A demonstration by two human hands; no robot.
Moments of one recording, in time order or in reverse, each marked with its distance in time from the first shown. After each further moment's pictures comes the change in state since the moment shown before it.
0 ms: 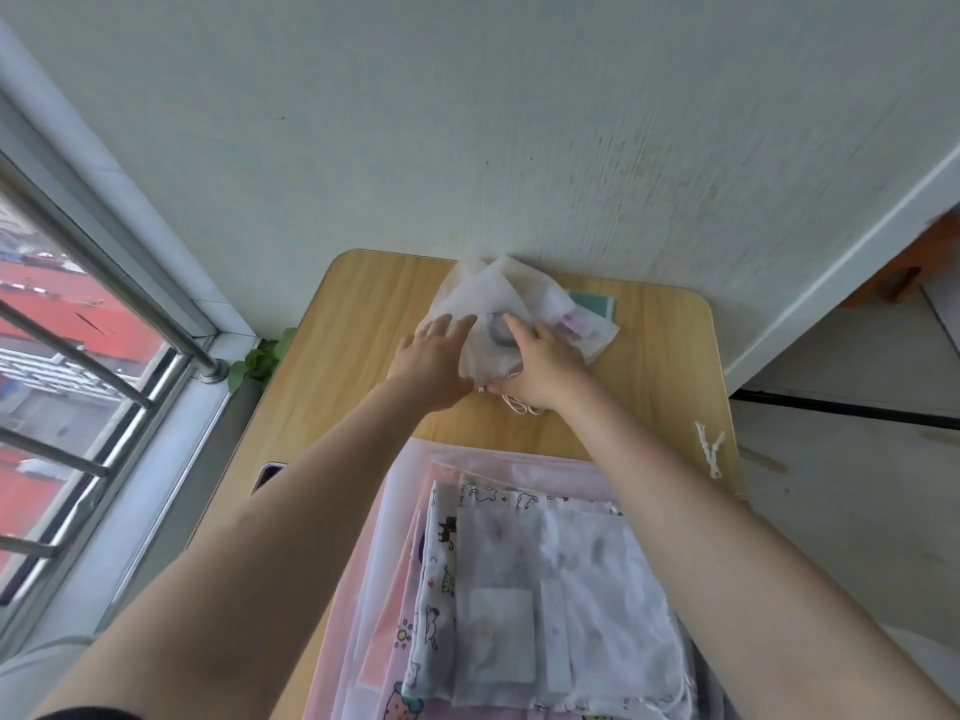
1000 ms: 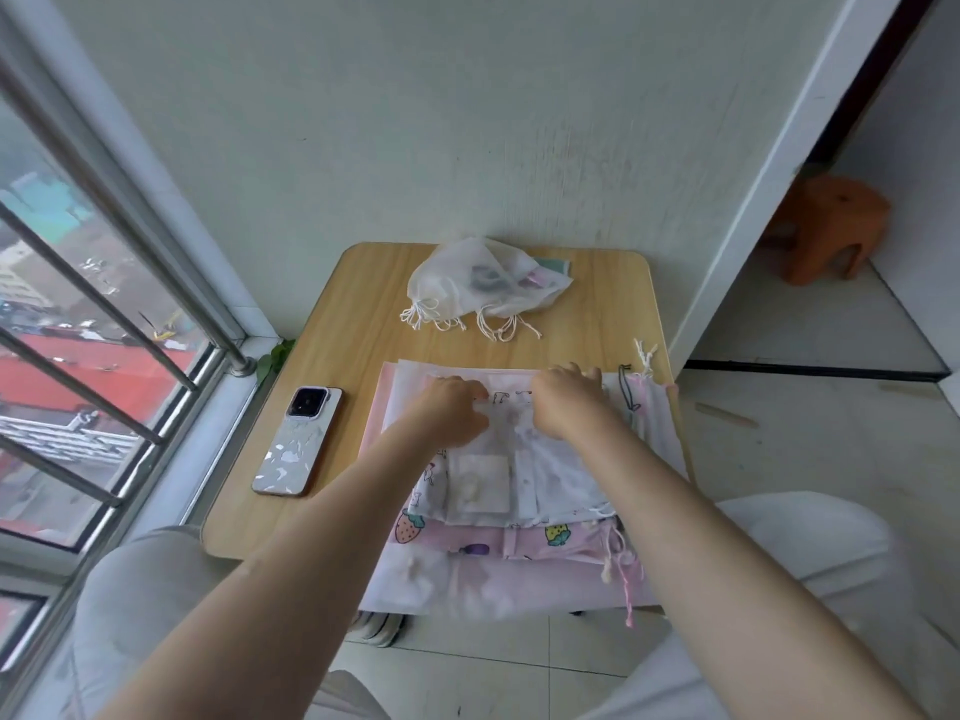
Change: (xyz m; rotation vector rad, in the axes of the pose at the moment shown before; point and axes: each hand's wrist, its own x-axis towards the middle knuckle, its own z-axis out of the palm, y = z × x) left_hand -0.166 0.074 0.026 -0.103 -0.147 -0.044; right_hand -0.203 -0.003 0.014 -0.276 0.000 0.073
